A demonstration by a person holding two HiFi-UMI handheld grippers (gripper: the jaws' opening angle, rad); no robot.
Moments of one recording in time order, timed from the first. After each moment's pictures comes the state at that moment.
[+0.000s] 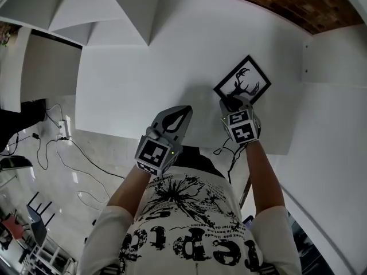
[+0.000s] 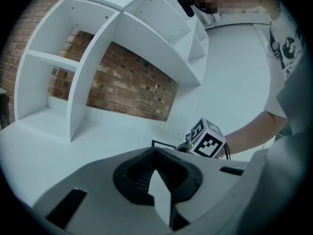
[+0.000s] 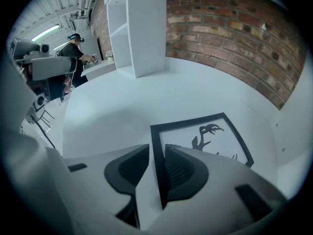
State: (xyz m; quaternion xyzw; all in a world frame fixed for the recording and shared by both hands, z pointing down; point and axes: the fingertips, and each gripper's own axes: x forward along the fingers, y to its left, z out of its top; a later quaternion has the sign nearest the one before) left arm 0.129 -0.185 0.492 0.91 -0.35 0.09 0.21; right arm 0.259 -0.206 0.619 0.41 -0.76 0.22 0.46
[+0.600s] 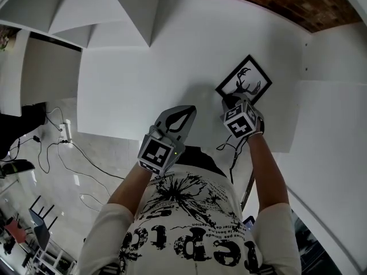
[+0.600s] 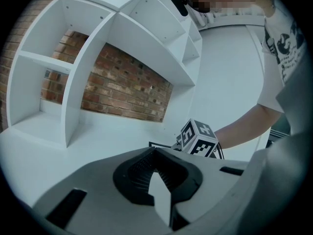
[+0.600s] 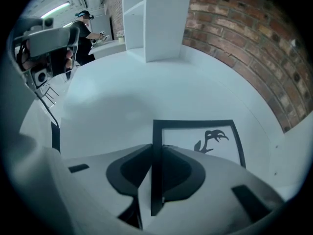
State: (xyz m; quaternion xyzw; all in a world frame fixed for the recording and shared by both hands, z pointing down) left arm 0.128 -0.188 0.483 0.92 -0.32 0.09 0.19; right arm 0.255 -0.207 0.626 0.34 -0.74 0.18 0.56
